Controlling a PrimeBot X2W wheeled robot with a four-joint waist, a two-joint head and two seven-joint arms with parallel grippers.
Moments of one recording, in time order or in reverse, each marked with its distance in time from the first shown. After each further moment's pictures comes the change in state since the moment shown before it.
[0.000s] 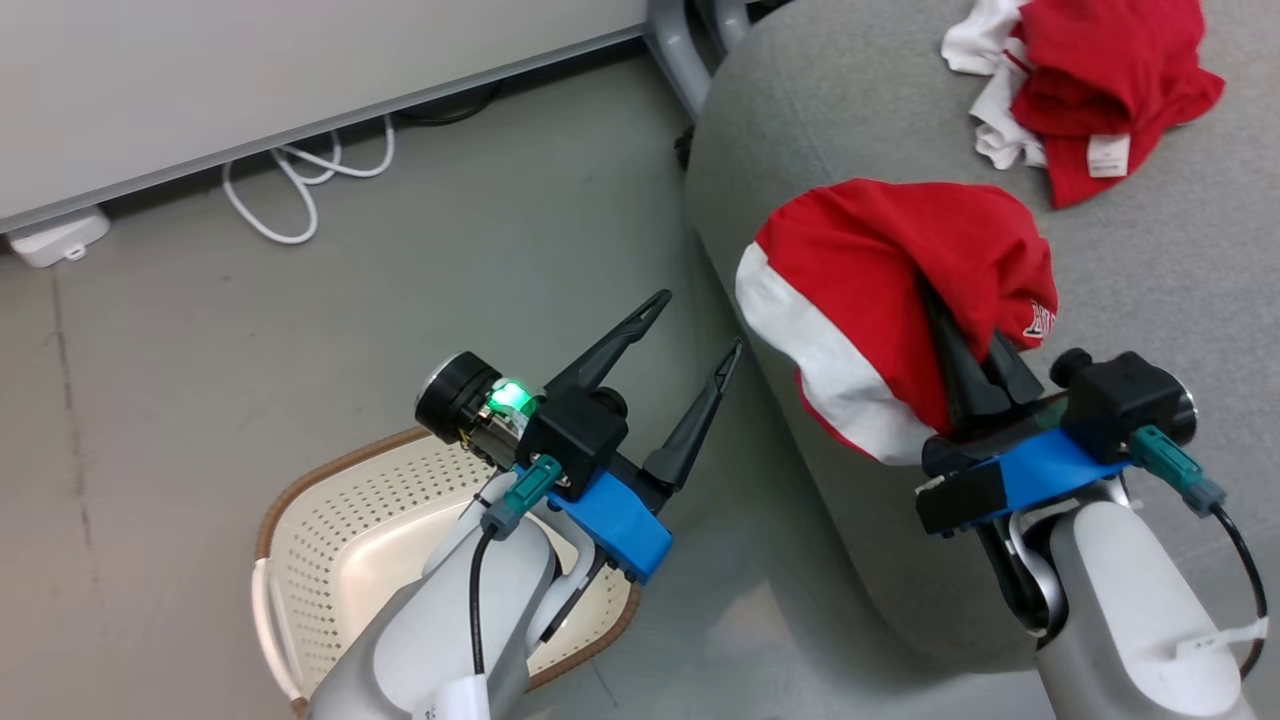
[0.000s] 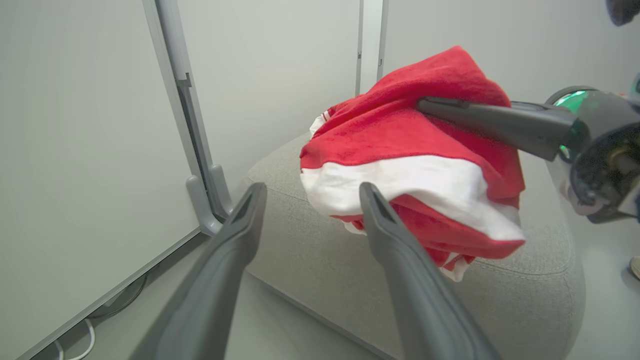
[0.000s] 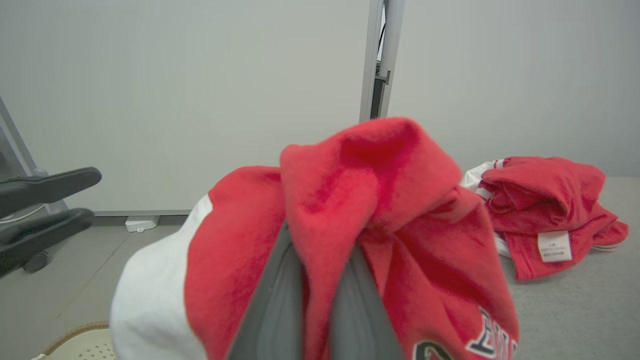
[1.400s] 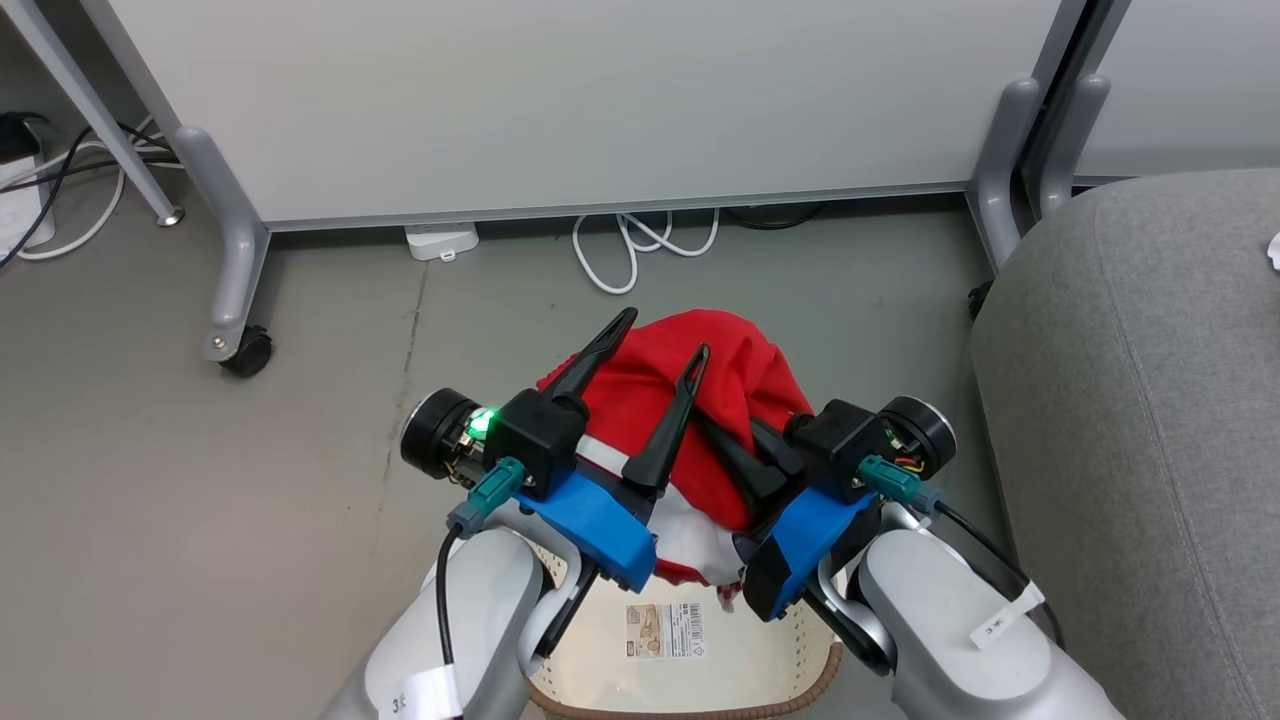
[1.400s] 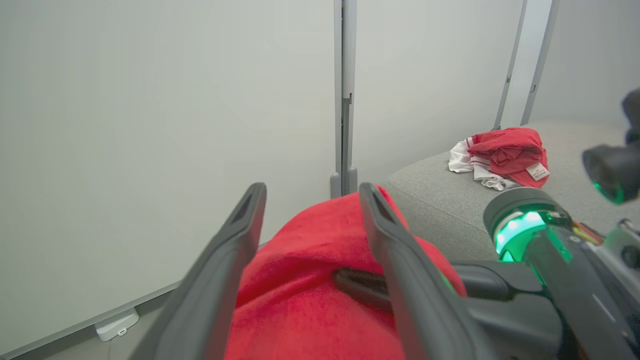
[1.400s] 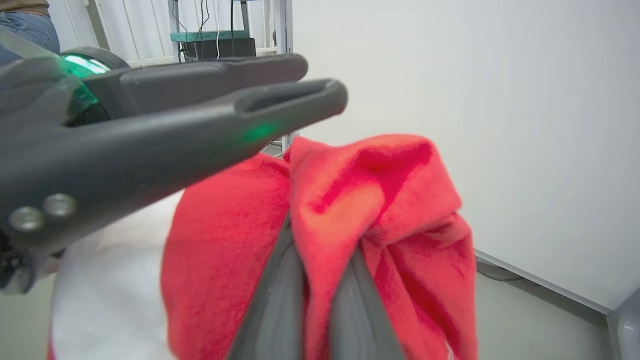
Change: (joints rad) left arm 0.050 -0.032 0.066 0.032 -0.084 0.000 0.000; right arm -0.150 0.052 0.438 0.286 0.082 0.000 0.000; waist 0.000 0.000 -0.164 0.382
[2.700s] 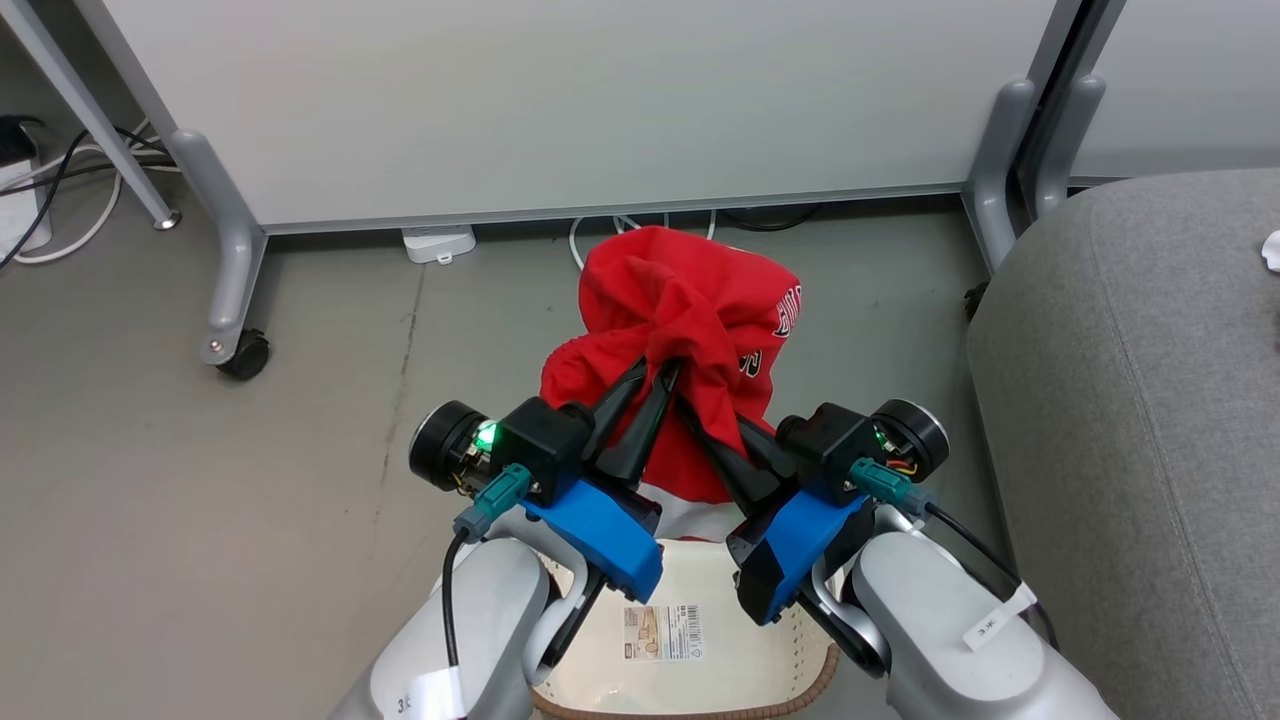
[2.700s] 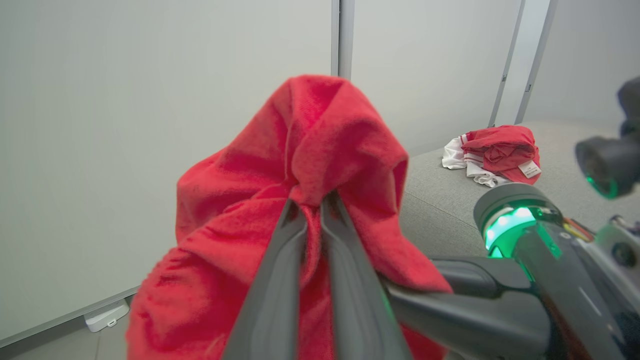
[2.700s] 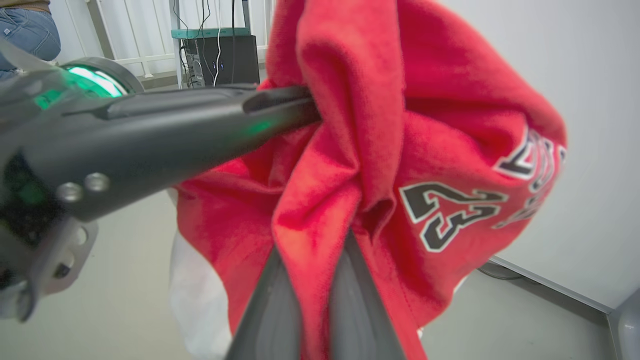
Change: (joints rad) left arm 0.000 0.006 -0.039 0.010 -0.046 0.007 0.000; right arm -0.004 0.007 0.011 0.013 0.000 0.000 0.000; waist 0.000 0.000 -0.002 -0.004
